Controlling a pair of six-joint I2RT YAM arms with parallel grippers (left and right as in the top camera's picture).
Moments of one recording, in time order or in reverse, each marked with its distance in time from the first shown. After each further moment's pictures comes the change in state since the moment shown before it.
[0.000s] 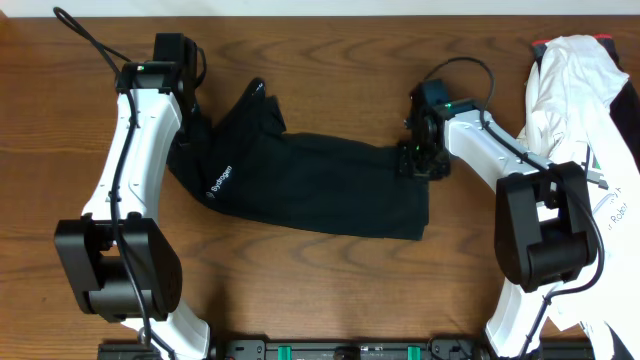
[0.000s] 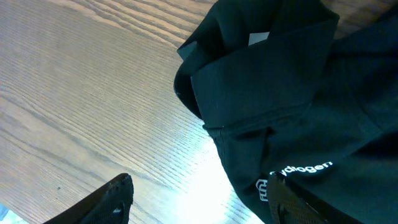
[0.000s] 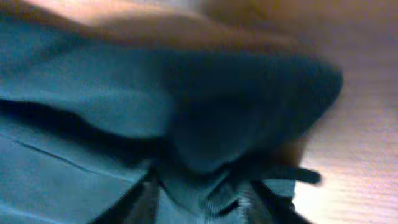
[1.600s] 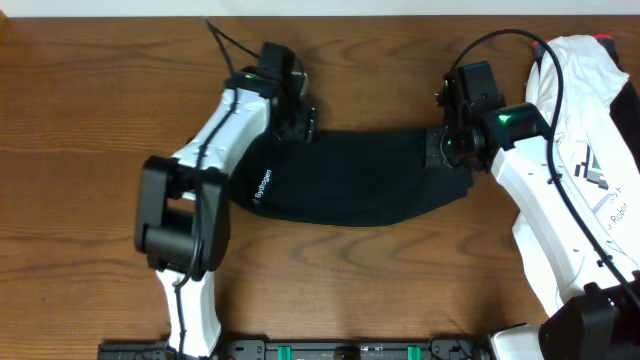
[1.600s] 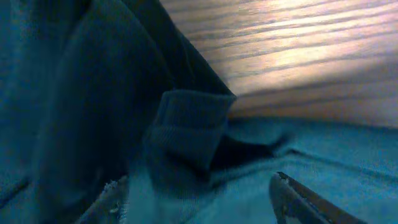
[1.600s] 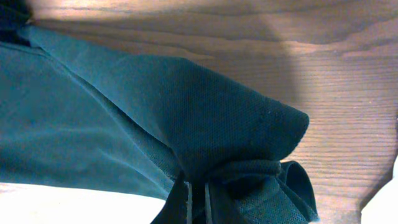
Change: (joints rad) left arm -0.291 0.269 -0.001 0.417 0.538 0.145; right arm 0.000 -0.423 0.000 -0.163 0.169 -0.002
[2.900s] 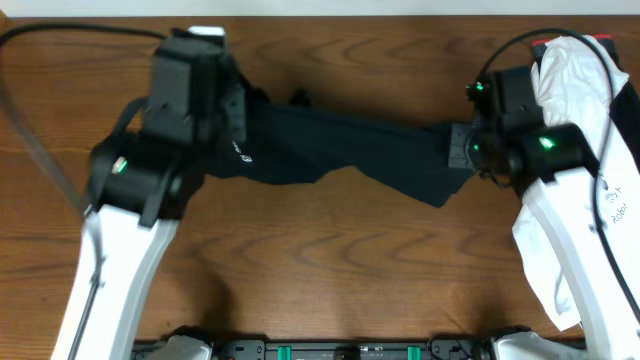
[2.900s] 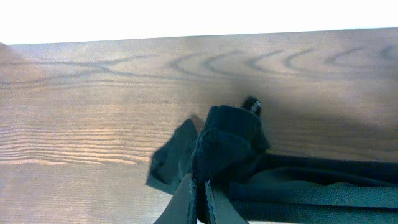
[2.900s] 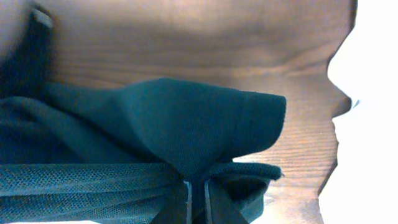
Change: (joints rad) left arm -0.013 -0.774 0.034 -0.262 -0.408 -0.047; right arm -0.039 -0.192 0.000 -0.032 0.062 0.000
